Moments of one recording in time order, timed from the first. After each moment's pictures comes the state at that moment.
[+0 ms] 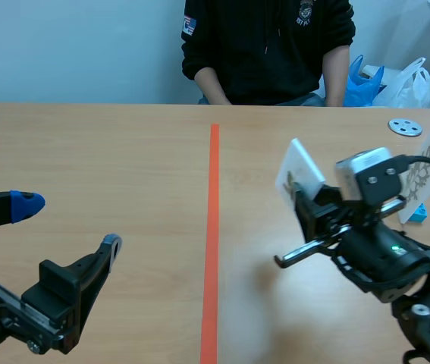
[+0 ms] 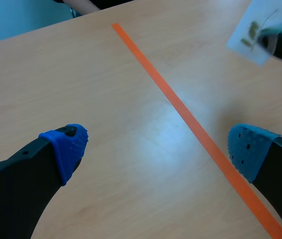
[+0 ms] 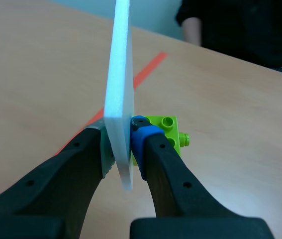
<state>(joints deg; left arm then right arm) 46.9 -30.4 3.0 122.8 -12.7 -5.3 -1.6 -15.3 13.4 -3.4 81.4 -1.4 18.9 25.0</state>
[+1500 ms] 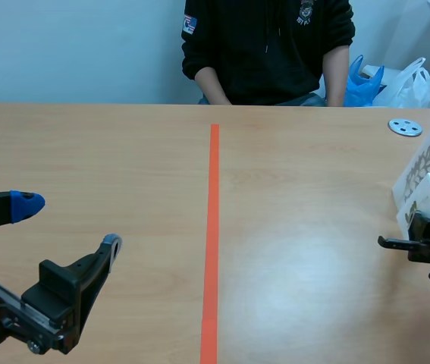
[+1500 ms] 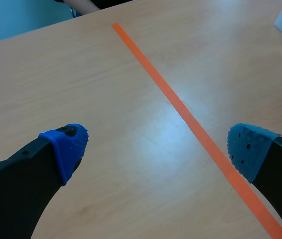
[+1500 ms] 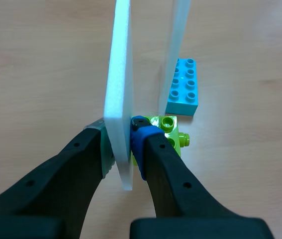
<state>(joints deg) 46.9 -30.4 3.0 122.8 -12.7 -5.3 -1.6 -6.4 15.7 13.4 59.6 11.9 12.8 15.9</state>
